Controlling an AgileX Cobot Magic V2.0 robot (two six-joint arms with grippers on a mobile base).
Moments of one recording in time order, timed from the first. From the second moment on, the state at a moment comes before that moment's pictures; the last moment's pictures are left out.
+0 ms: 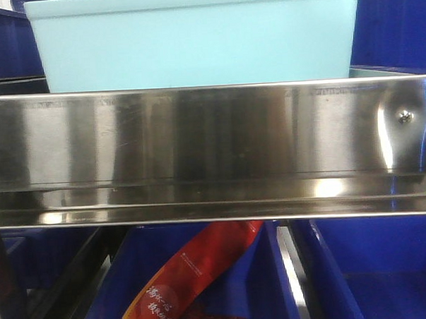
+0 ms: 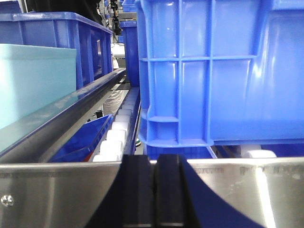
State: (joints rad) left arm 0.03 0.00 0.00 0.03 0.02 -0.05; right arm -0.14 0.00 0.00 0.03 0.09 0.04
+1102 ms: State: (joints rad) left arm 0.03 0.00 -0.06 0.03 -0.04 -0.05; right arm -0.14 0.00 -0.09 0.05 0.02 0.04
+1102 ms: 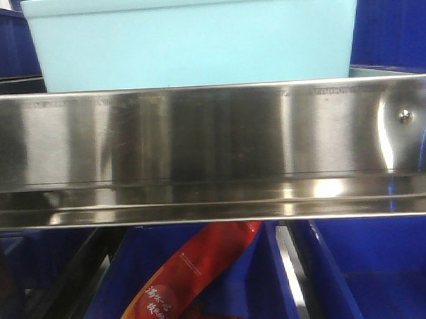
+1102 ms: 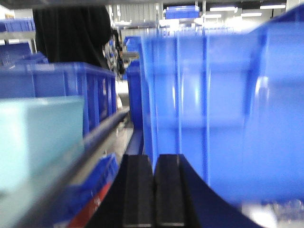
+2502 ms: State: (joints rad) left arm -0.37 1.30 -1.45 0.03 0.85 -0.10; right arm 0.22 1.20 -1.40 0.07 0.89 0.05
